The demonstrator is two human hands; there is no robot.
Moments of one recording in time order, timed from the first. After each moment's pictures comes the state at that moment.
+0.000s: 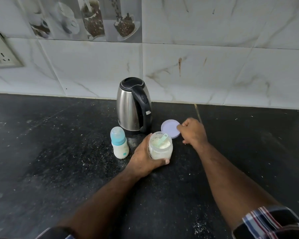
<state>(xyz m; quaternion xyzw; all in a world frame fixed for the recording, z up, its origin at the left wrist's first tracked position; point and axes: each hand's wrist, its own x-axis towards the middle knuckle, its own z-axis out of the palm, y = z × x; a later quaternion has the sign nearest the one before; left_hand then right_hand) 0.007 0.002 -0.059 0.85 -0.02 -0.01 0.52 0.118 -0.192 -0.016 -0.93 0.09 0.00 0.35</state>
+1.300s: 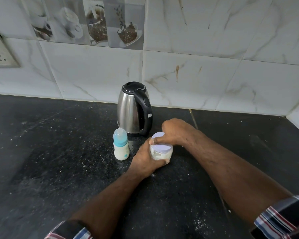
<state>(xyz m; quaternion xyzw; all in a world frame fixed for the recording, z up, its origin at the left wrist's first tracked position) 0.002 -0.001 -0.053 0.86 0.01 -0.03 0.51 0.080 -0.133 0.057 -0.98 -0.19 0.10 -0.01</state>
